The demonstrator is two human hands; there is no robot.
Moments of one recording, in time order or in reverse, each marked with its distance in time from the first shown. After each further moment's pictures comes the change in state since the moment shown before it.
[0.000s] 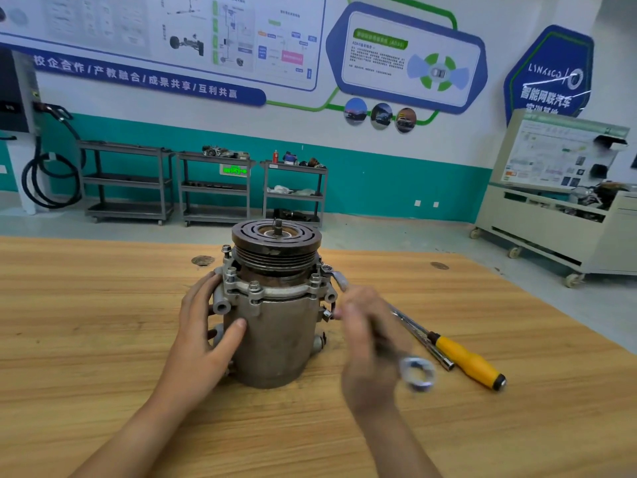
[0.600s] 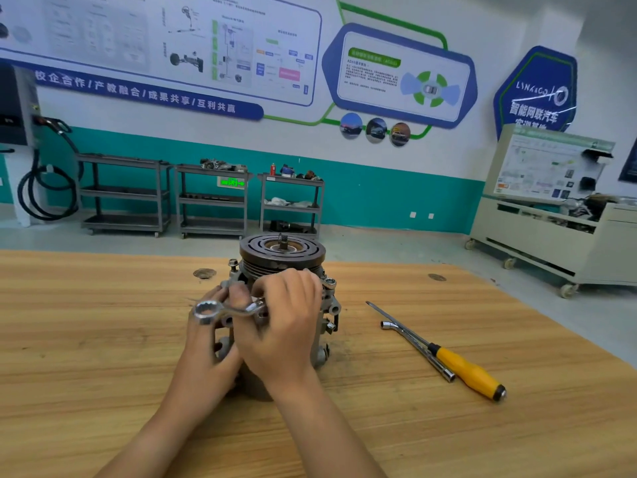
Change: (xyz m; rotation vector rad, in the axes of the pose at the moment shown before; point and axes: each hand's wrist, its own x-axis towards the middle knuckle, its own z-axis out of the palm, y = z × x) left_hand 0.001 -0.002 0.003 -0.118 -0.015 -0.016; right_hand -0.003 0.024 0.080 -0.601 -0.045 -0.281
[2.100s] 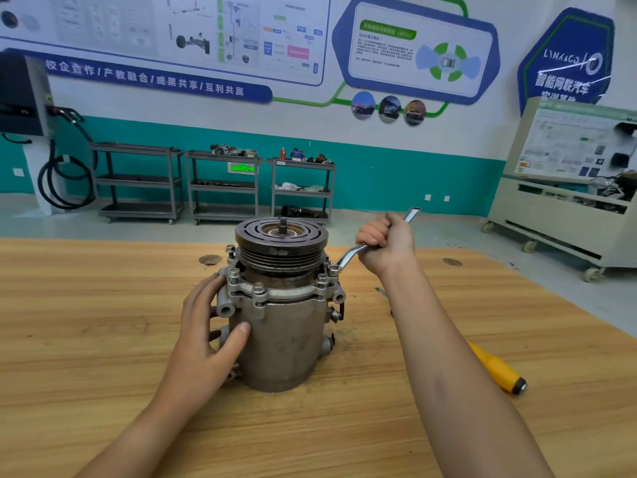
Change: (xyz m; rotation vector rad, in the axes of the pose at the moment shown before) left_hand 0.001 0.001 -0.004 0.107 0.014 0.078; right_hand 0.086 0.142 -0.031 1.451 0.218 1.654
